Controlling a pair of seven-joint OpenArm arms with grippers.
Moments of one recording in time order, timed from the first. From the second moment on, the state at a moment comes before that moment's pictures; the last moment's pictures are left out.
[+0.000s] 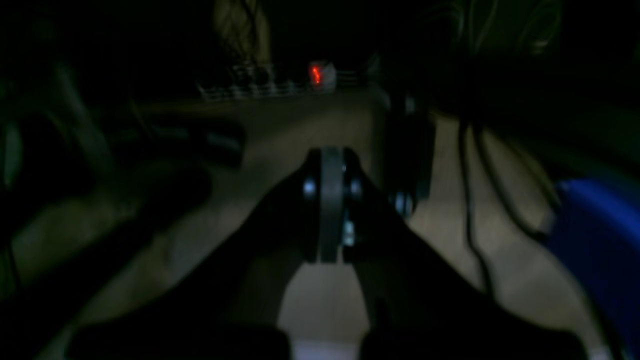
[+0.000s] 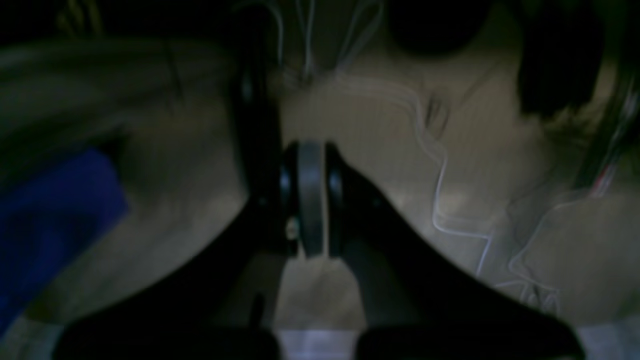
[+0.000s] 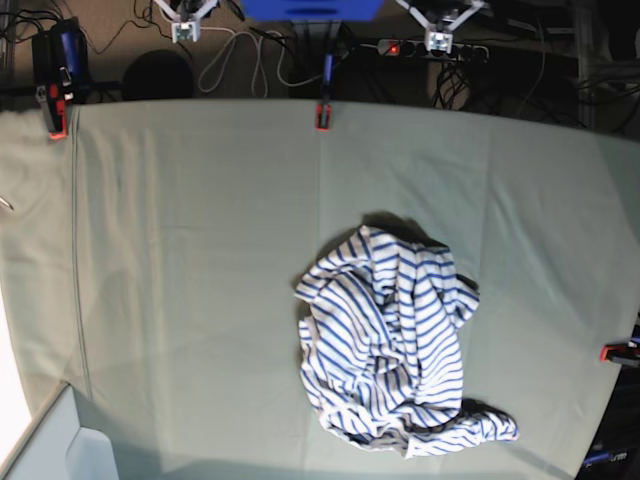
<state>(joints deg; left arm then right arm) 32.8 -4.7 4.2 58.6 -2.1 0.7 3.6 -40.3 1.1 2.1 69.5 0.0 -0.3 -9.4</state>
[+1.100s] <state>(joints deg) 3.9 1.9 -6.7 88.5 -8.4 0.0 41.2 -40.9 6.4 0.4 113.9 0.1 0.0 -30.9</state>
